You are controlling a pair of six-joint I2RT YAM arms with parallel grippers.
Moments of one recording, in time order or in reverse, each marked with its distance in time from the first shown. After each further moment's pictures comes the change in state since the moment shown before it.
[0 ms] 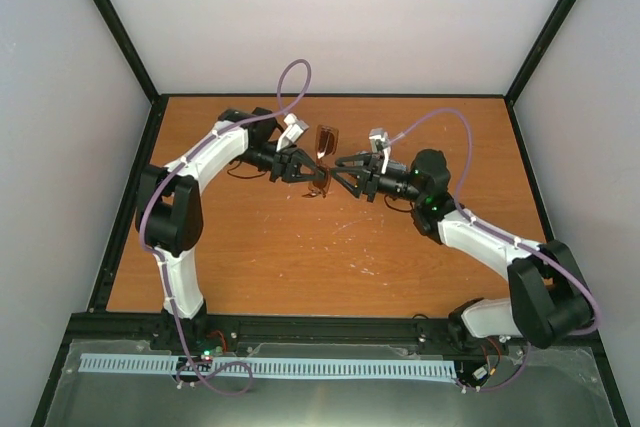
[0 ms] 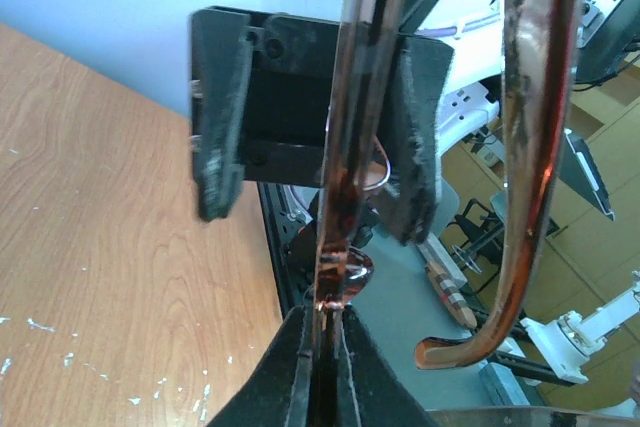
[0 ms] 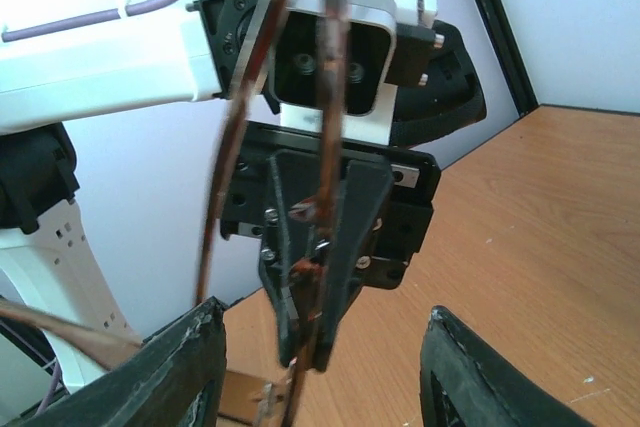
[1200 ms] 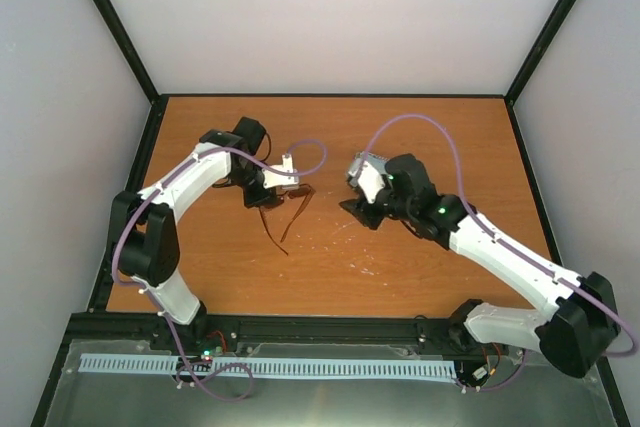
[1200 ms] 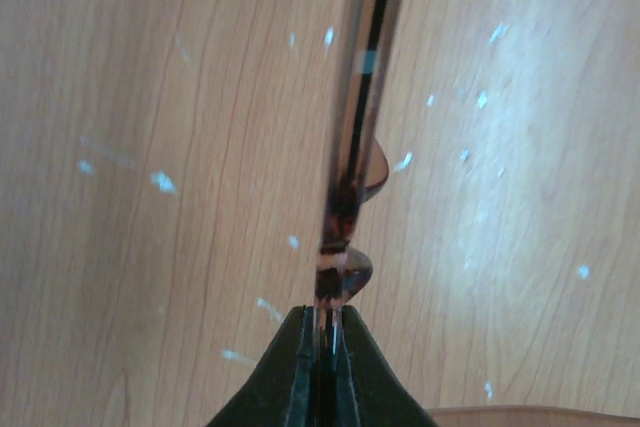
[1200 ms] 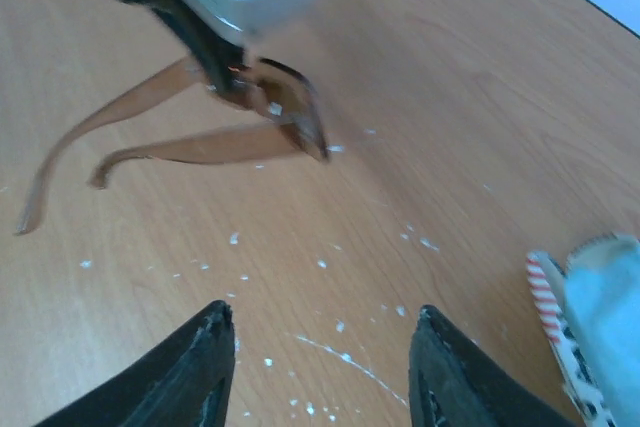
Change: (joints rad) left arm 0.005 -0.250 -0.299 0.245 -1.218 0.033; right arm 0.225 -0.131 0.246 -1.063 0.555 -0.785
